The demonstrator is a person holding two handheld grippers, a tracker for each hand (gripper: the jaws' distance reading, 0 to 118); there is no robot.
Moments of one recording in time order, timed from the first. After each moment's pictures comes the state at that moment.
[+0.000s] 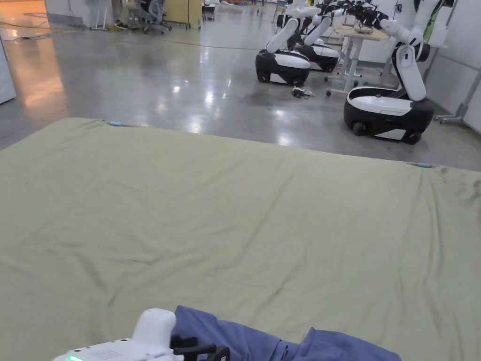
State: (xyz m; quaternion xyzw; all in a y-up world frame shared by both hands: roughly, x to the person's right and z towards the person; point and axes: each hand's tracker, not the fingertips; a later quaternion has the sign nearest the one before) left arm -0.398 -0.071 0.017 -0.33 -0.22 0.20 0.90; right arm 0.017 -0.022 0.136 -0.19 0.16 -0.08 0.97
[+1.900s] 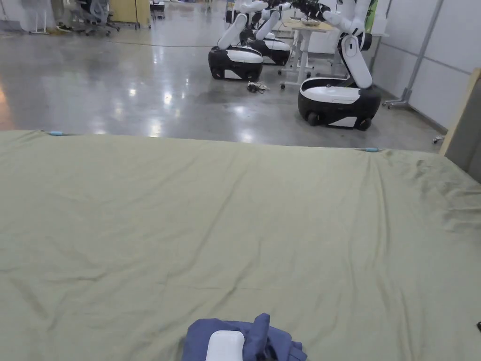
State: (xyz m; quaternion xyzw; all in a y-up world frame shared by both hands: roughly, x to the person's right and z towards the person) left arm -0.224 -0.116 -0.025 -0.39 -0.21 0.15 0.88; right arm 0.053 -0.022 0.143 -0.18 0.13 -0.12 0.97
